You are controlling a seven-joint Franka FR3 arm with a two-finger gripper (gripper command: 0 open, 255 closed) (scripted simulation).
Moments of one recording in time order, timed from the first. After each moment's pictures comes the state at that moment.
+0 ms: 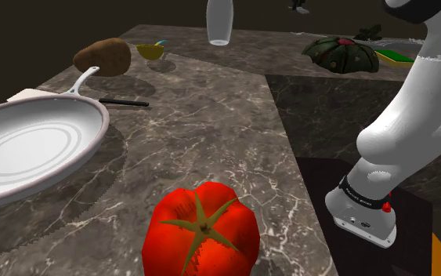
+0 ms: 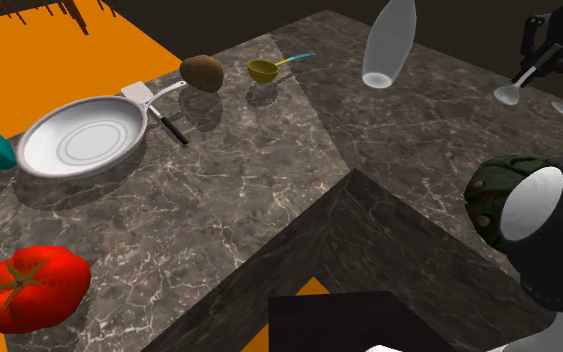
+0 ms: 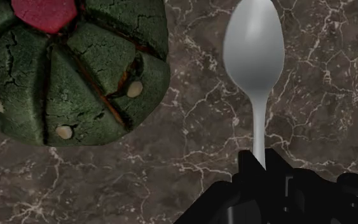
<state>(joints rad) -0.57 0.18 -0.02 -1.10 0.20 1.19 0.34</state>
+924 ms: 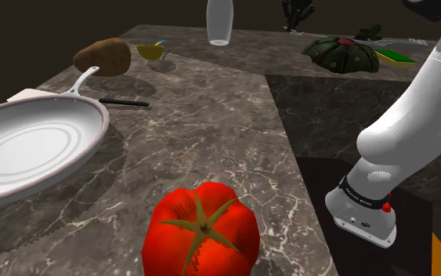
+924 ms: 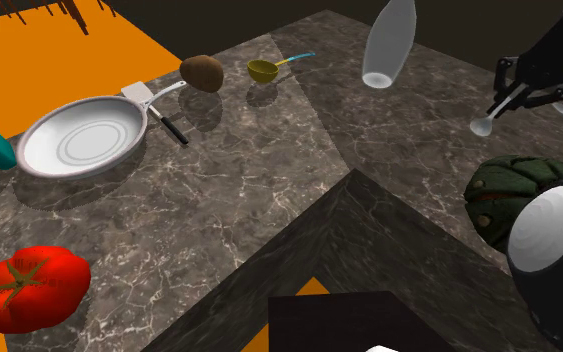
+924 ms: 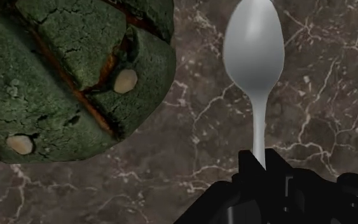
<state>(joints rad) -0.56 0.07 -0.02 -1.45 0.19 1.43 0.30</state>
